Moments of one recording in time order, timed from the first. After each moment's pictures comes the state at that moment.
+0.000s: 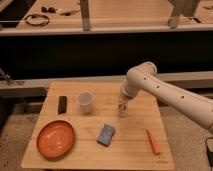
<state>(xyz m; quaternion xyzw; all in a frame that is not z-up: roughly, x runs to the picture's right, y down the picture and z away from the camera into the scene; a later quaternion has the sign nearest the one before) 0.099 0.060 0.783 -0.25 -0.09 0.15 0.95</state>
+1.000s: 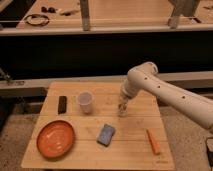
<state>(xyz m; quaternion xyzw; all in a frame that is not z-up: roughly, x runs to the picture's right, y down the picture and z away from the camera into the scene) 0.099 0.056 0.783 -0.25 -0.10 0.16 0.95</state>
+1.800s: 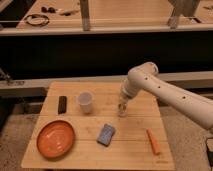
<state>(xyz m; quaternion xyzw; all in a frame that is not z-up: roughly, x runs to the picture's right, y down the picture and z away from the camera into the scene) 0.099 0.054 0.784 -0.24 -0.10 0.17 0.95</state>
